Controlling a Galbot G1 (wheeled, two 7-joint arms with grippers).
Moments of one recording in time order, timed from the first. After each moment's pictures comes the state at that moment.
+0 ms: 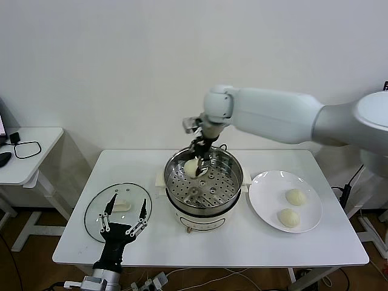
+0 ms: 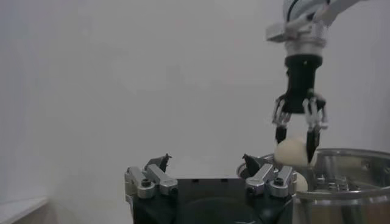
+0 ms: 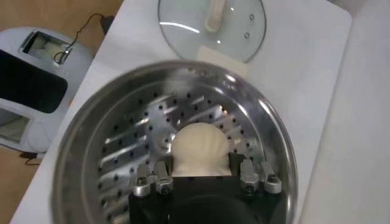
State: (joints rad) left arm 1.68 -1.36 -0.46 -2.16 0.03 -0.18 -0.10; right arm 0.67 1.36 -1.49 1.09 0.65 -0.29 -1.03
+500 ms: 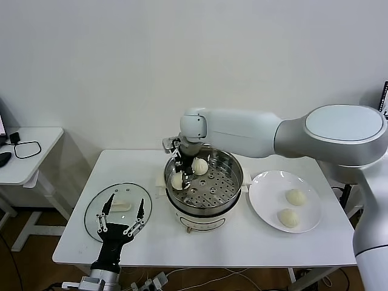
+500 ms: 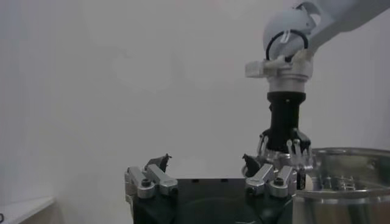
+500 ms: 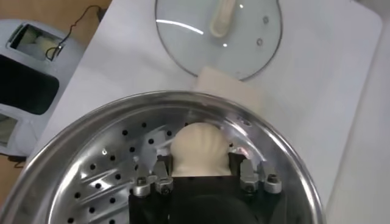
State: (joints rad) left arm 1.69 -1.36 -0.47 -2.16 0.03 -0.18 -0.10; right arm 0.59 1.45 -1.52 1.03 0.62 -0.31 -0.99
